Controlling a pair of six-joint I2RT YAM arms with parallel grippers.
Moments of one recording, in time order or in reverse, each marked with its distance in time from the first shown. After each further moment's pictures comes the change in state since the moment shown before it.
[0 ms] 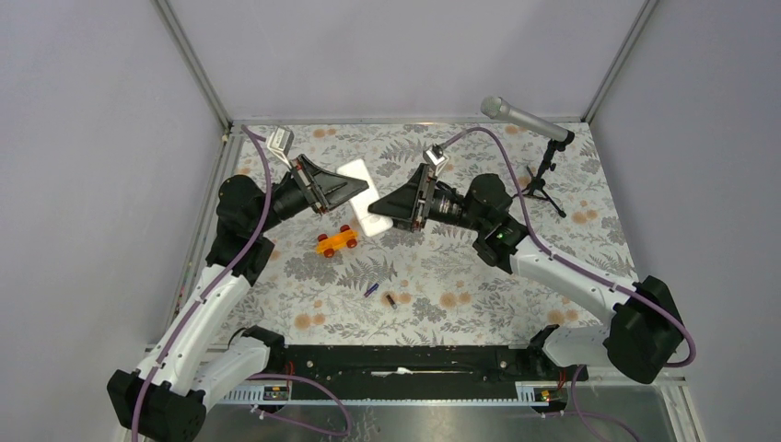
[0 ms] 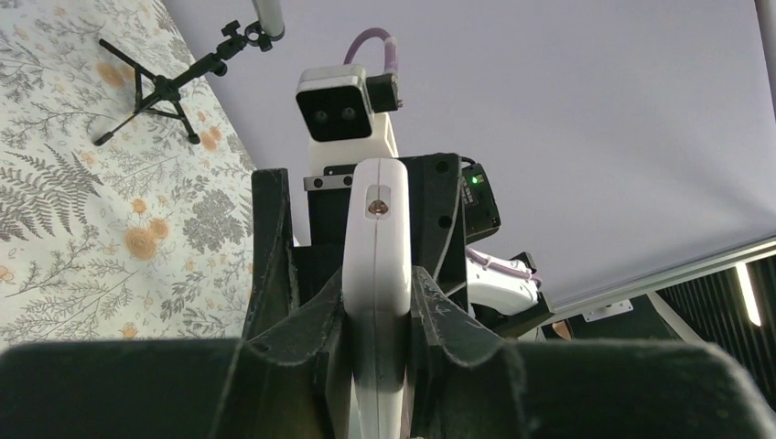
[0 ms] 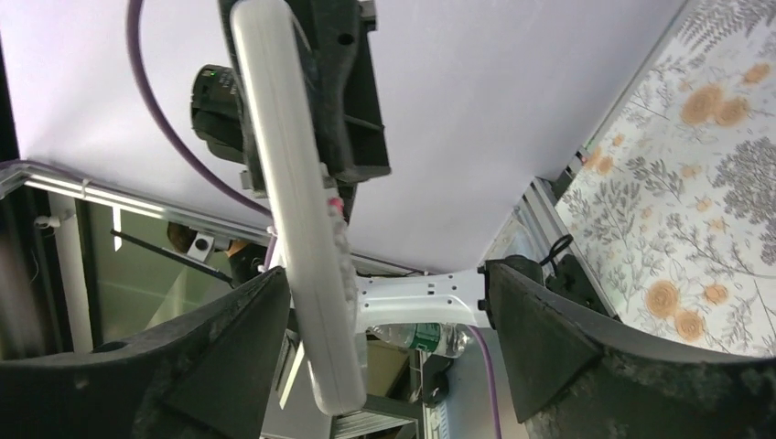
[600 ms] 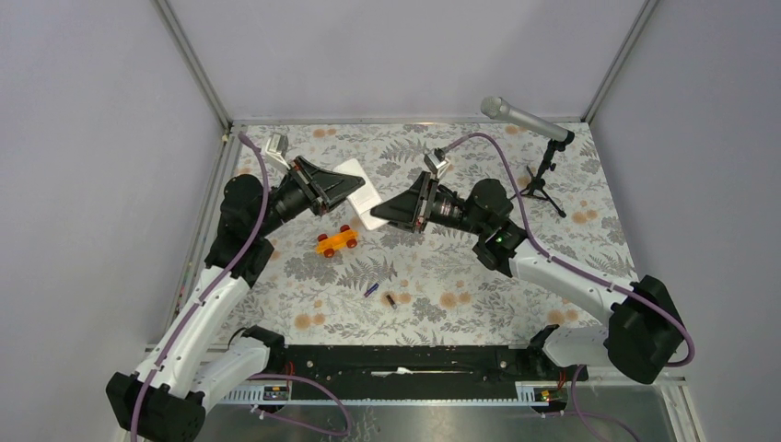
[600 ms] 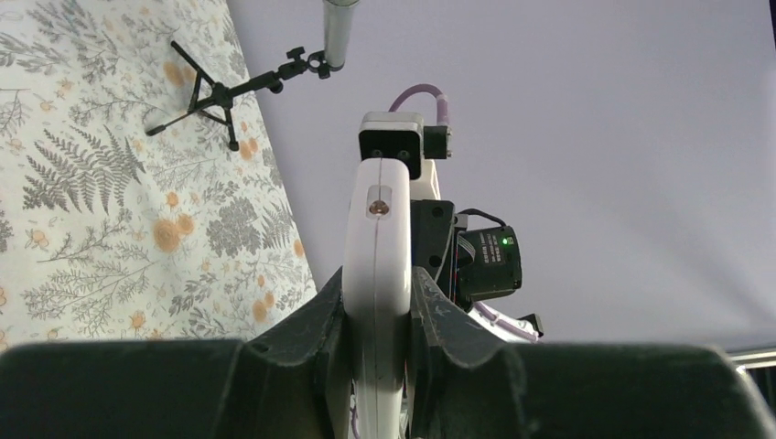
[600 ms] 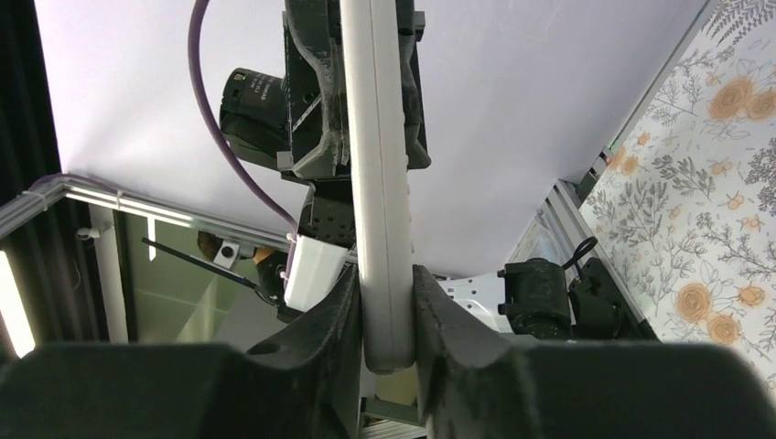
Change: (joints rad) left arm 0.000 -0.011 0.001 -0.129 -0.143 -0.020; right arm 0.005 -0.010 -0.050 0.043 0.022 0.072
